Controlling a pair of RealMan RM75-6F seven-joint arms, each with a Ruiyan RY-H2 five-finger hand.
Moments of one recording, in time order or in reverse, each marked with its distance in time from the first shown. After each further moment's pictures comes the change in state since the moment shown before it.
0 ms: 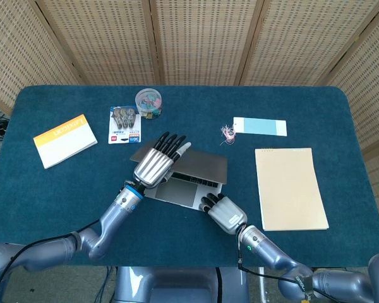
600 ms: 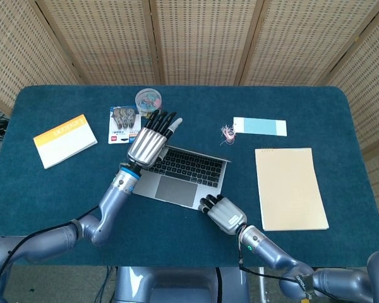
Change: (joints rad) left arm -0.057 0.037 -0.097 0.038 -0.131 -0.026 0.052; right arm 0.024 0.008 -0.021 0.004 -0.011 -0.010 0.060
